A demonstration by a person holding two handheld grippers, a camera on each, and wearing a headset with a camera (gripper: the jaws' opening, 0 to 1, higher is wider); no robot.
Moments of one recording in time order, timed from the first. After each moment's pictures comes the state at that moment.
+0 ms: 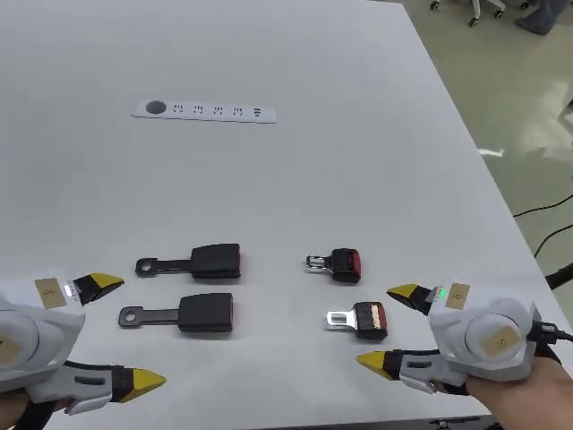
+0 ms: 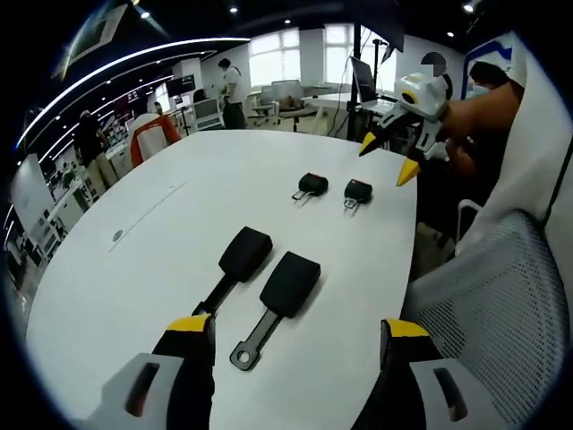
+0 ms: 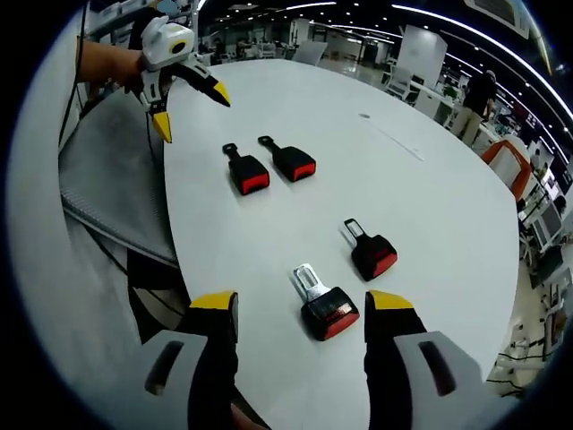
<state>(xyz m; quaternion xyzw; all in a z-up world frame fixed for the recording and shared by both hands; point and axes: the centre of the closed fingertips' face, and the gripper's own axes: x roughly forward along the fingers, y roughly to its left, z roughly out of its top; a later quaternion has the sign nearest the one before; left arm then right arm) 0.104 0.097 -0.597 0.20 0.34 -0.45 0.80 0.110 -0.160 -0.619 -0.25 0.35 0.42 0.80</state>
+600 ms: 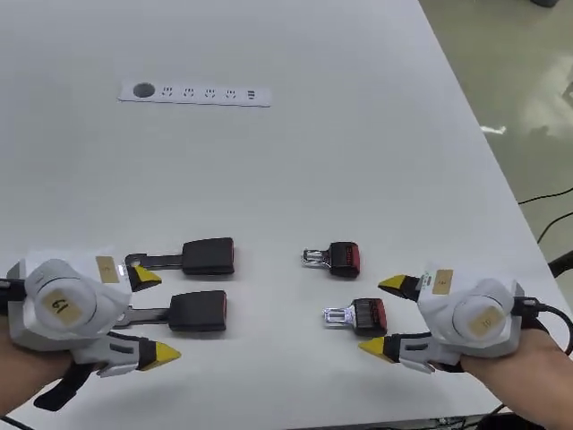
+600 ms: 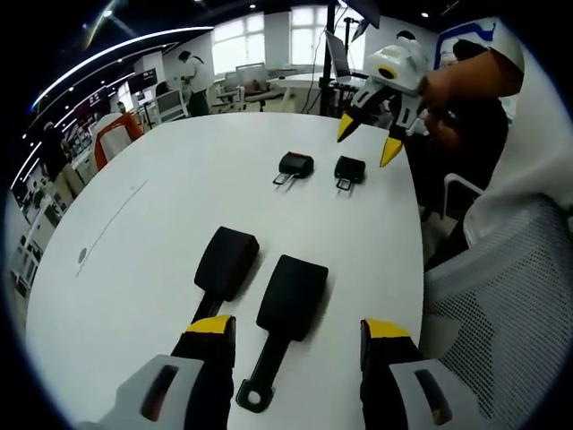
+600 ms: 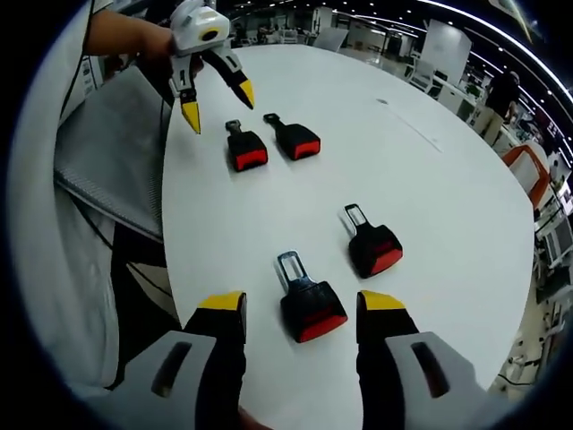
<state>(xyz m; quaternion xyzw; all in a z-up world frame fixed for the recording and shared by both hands) 0.136 0.068 -0.640 0.24 0.37 -0.51 0.74 0.130 -0.169 -0.645 -0.27 0.37 0.46 0.76</state>
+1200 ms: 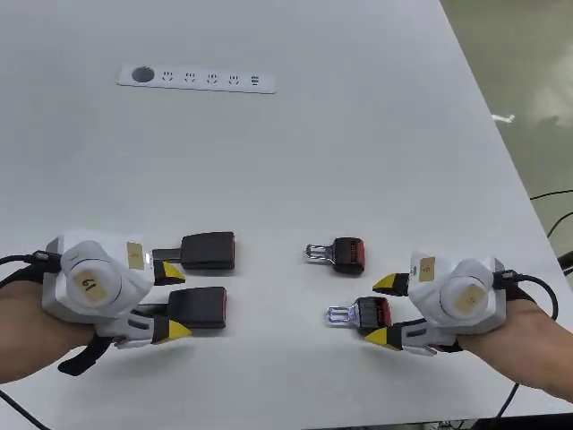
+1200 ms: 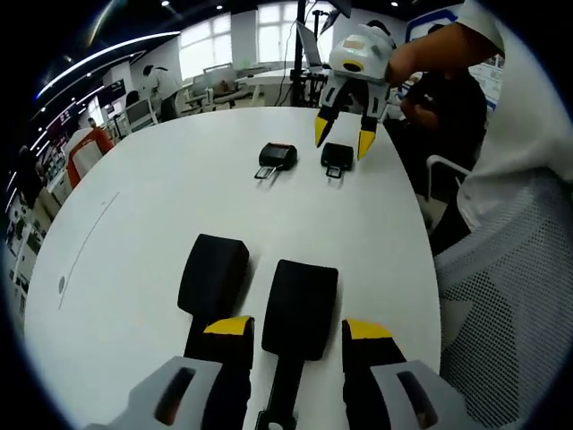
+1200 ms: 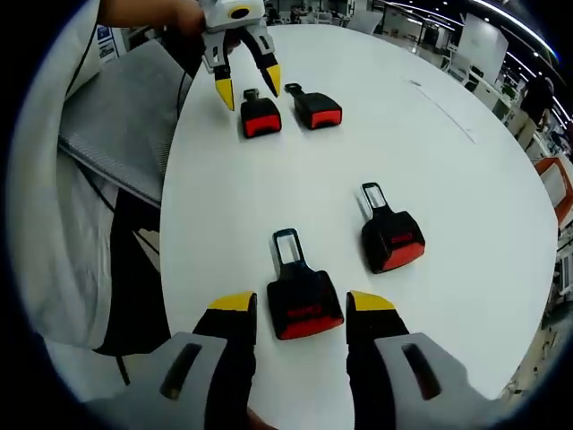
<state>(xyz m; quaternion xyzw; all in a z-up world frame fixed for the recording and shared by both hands) 0.147 0.056 -0.667 0.27 0.35 -0.56 0.70 0.133 -0.174 -0.676 -0.30 0.41 0.52 0.69</state>
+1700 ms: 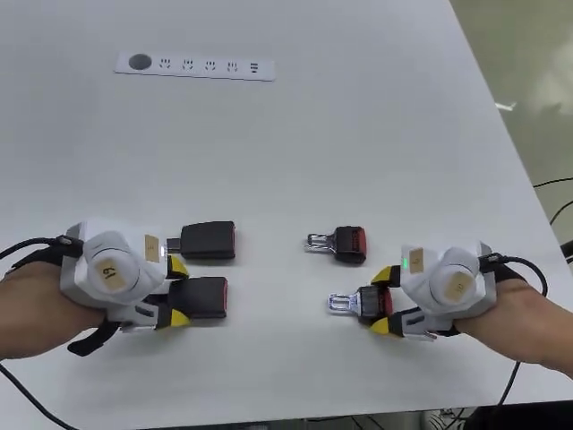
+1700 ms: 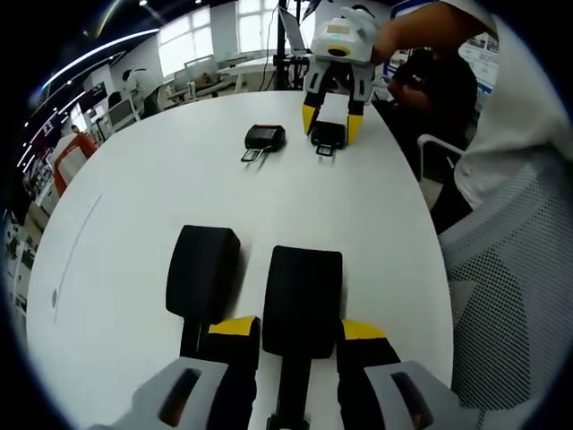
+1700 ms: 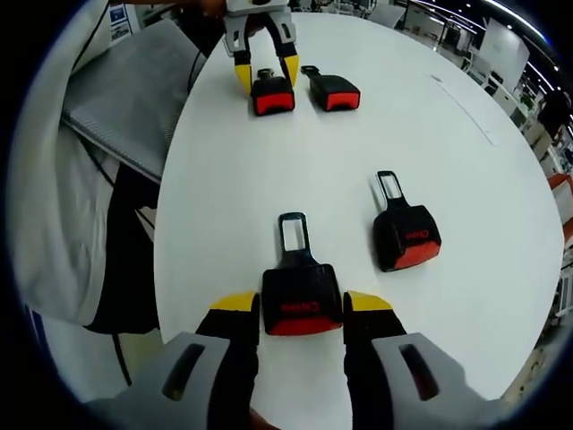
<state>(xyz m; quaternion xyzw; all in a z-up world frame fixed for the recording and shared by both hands) 0.148 0.058 -0.684 0.30 0.36 -0.58 0.66 0.133 -0.179 -0.694 -0.33 0.41 0.54 0.65</state>
